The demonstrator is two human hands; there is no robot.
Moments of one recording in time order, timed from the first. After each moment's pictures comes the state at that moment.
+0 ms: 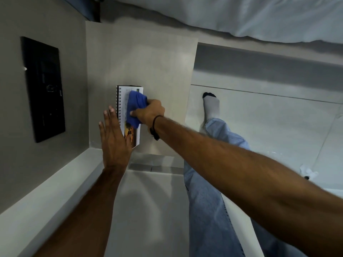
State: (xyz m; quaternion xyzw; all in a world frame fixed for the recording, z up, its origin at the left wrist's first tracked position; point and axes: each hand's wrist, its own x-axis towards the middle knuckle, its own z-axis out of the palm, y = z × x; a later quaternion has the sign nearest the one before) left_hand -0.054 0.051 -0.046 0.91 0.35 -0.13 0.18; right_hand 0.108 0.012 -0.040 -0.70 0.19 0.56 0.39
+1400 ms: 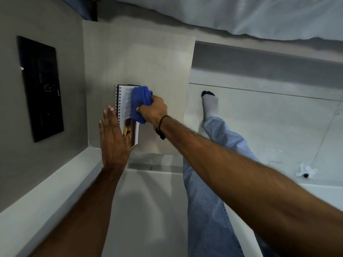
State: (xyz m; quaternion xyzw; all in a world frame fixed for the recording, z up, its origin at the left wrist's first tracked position) left_hand -0.059 0.052 -0.051 0.91 0.35 -0.13 0.18; right_hand 0.115 -0.003 -0.038 -0.72 0.16 0.55 0.39
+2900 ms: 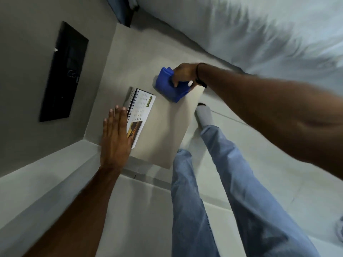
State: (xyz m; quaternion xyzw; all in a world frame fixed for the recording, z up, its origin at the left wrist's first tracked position) left_hand -0.058 0.048 -0.055 0.91 0.36 -0.11 0.15; right_hand 0.289 0.048 -0.062 -0.74 -0.18 0.65 0.05
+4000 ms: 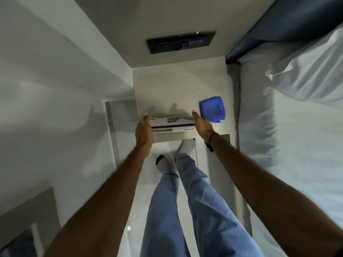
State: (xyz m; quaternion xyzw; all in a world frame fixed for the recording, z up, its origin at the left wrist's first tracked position) left_hand 0.030 -0.096 0.033 0.03 0.83 0.25 0.49; right_hand 0.213 -0.016 0.026 -0.73 -0.32 0.60 -0.02
